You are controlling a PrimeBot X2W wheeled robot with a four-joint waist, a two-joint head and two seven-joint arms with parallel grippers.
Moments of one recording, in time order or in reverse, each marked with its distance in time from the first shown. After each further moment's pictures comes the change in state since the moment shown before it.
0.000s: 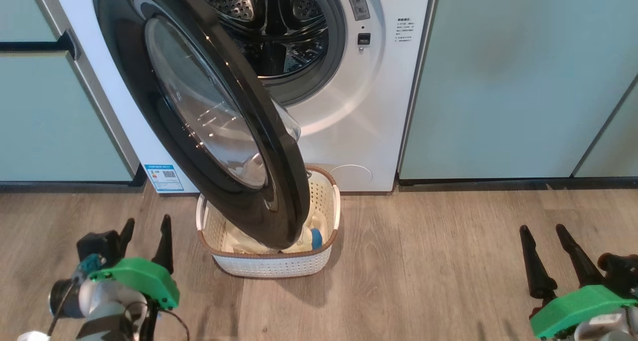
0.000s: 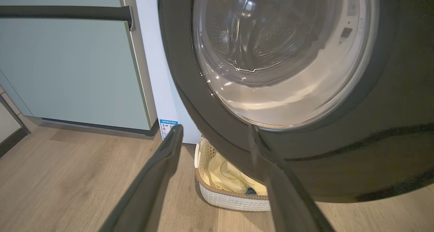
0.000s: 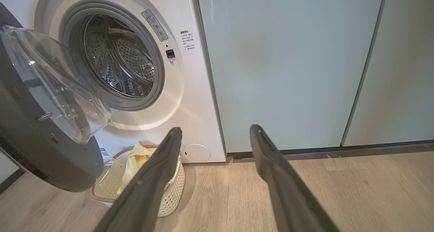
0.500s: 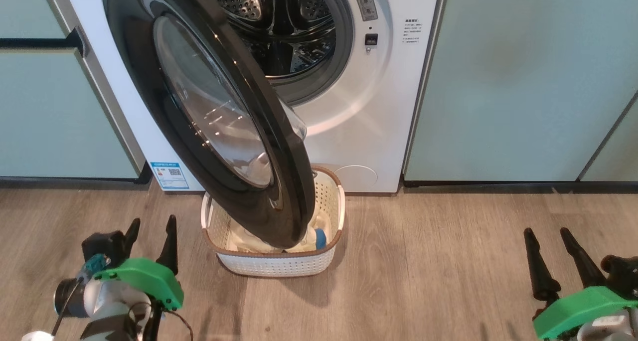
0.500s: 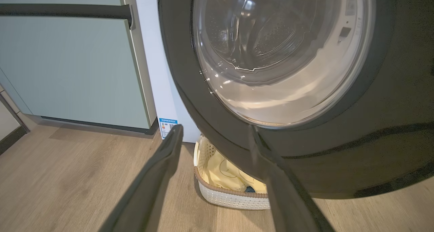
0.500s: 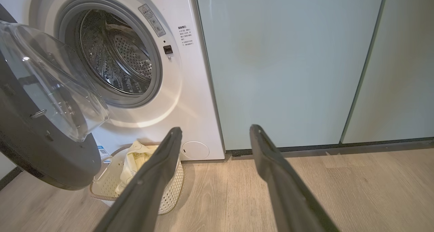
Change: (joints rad) left arm 0.000 -0.012 0.000 0.000 0.014 -0.009 0.000; right arm -0.001 0.000 -0.011 0.024 0.000 0.000 0.000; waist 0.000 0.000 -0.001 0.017
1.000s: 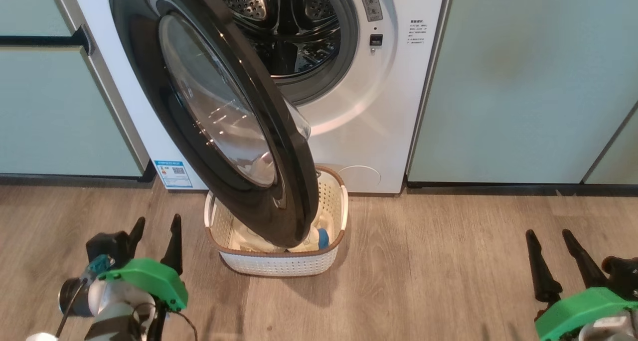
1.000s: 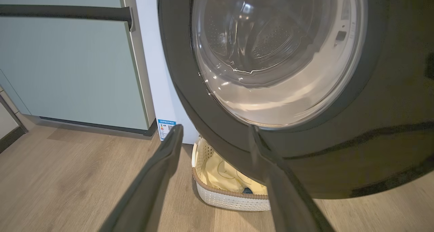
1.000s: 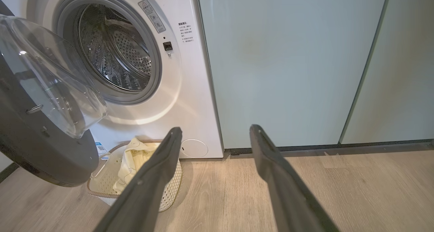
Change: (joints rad) left arm 0.005 -0.014 0.001 -0.021 0.007 -0.009 0.000; right arm 0.000 0.000 -0.004 0.013 -0.017 0.000 0.000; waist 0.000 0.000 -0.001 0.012
